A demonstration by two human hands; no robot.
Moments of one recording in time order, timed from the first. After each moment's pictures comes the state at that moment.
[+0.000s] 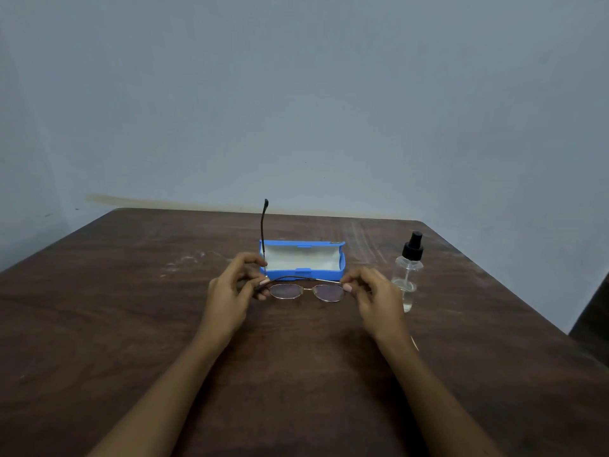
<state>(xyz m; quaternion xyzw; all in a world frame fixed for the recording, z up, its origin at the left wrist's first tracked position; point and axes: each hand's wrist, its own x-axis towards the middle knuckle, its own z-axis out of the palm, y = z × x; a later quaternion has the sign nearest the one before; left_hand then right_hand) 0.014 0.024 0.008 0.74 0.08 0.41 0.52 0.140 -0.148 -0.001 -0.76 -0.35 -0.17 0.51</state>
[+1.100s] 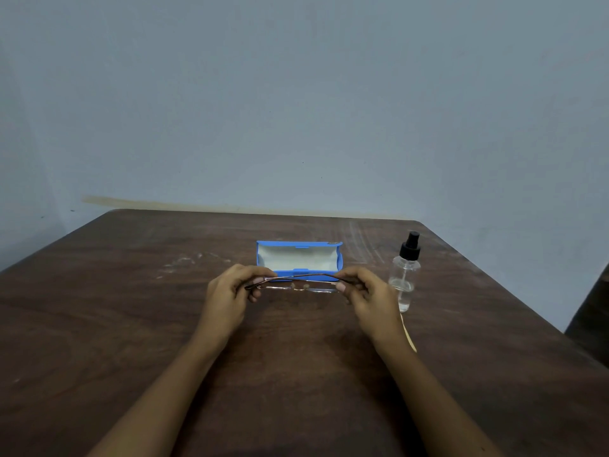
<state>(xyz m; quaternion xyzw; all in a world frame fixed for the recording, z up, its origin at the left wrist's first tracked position) 0.022 0.036 0.000 0.80 0.08 0.42 0.42 0.139 -0.144 -0.001 -0.72 -0.33 -0.06 0.61</state>
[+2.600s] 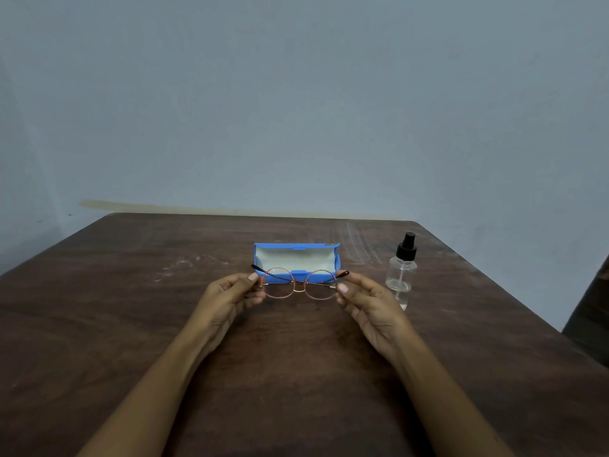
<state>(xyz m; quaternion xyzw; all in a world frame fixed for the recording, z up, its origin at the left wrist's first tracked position) 0.021 0.038 0.005 0.59 0.13 0.27 0.75 0.136 -0.151 0.005 -0.50 -0.19 0.23 0.81</state>
